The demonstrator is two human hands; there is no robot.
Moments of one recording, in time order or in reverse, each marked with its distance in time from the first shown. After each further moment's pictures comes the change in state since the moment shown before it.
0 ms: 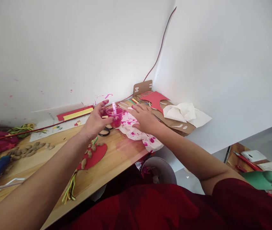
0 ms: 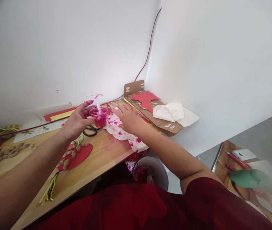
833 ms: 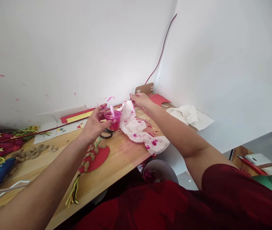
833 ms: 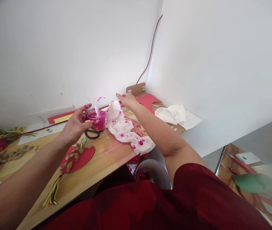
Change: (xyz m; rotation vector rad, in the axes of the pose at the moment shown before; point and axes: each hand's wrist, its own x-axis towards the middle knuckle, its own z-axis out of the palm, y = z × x) left_hand -0.005 -0.001 -0.014 -0.015 0.067 -0.004; right_hand 0.108 0.048 0.000 0.709 0.122 0.511
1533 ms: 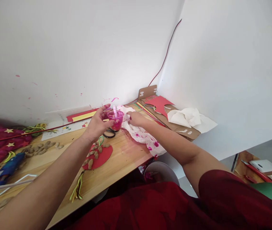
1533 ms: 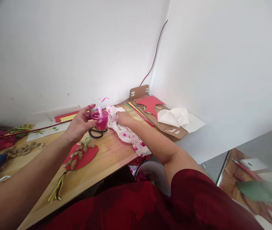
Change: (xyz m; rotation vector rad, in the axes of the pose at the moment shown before) left_hand 0.001 -0.005 -0.009 0.044 0.002 0.025; right_hand -0.039 0.018 0.061 -0.527 -0.376 -0.191
